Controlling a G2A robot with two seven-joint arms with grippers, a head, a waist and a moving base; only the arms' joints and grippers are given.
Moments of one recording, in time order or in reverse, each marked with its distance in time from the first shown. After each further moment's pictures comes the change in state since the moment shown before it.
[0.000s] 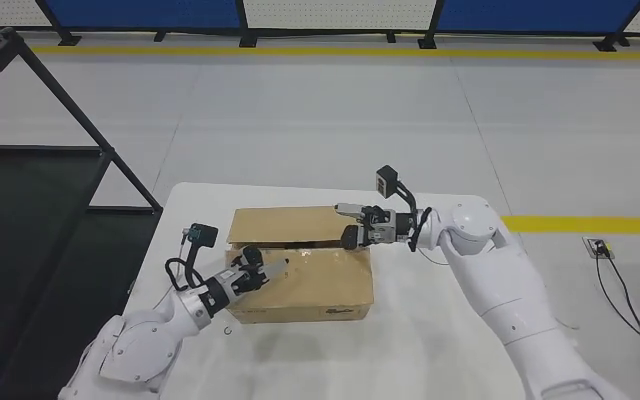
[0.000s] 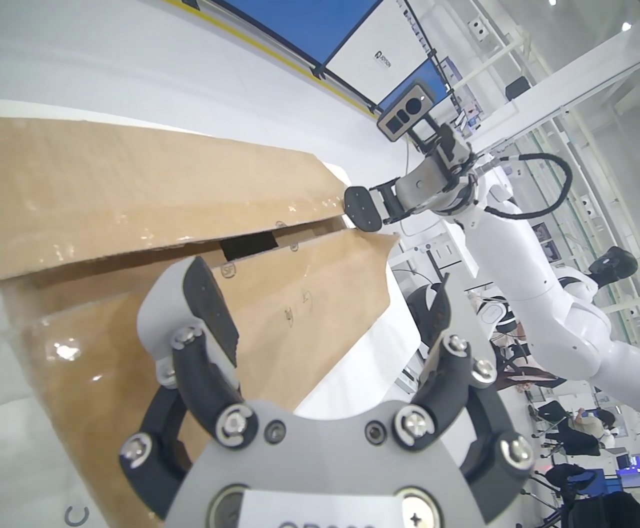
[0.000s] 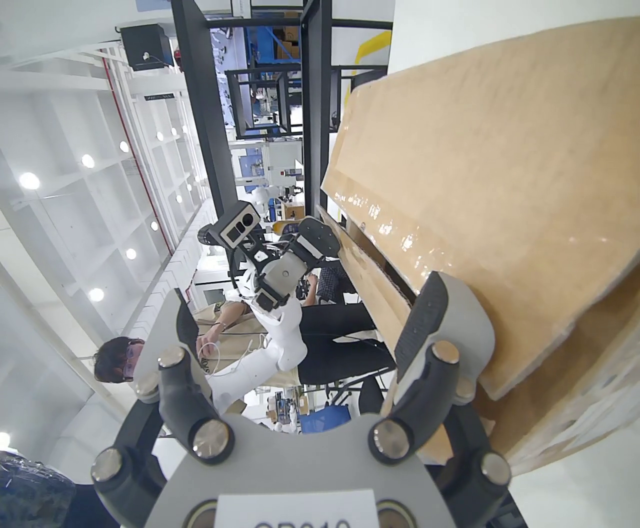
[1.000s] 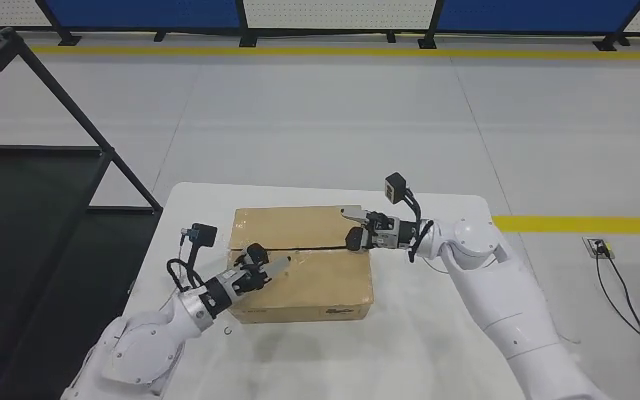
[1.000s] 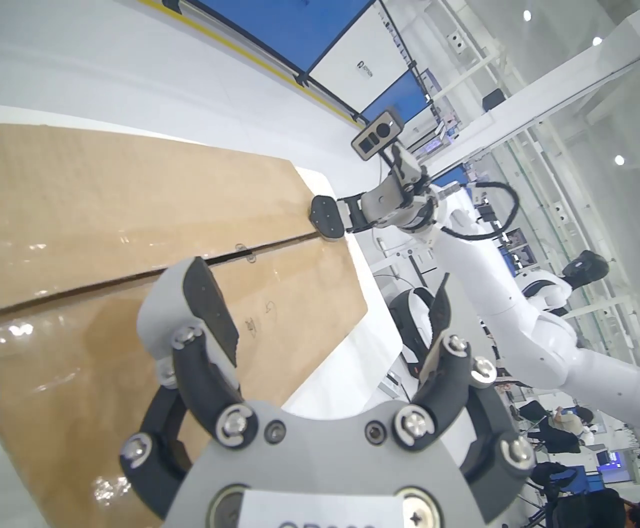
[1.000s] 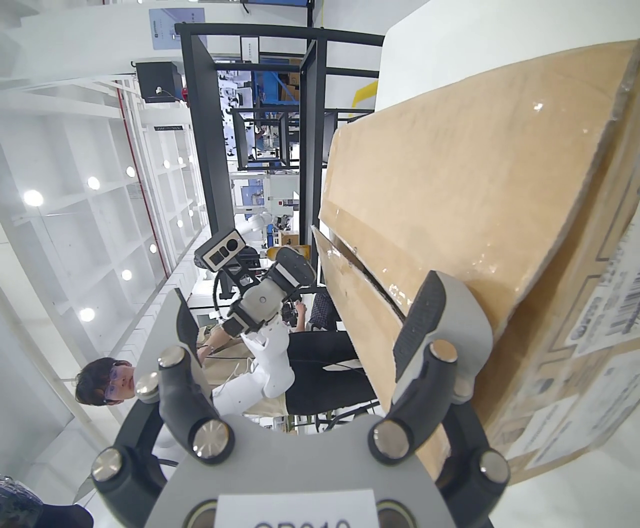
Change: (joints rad) left arm 0.032 -0.007 -0.028 -0.028 -0.095 -0.034 0.037; right arm -0.075 0.020 0.016 -0.034 -0.027 -0.055 -0.080
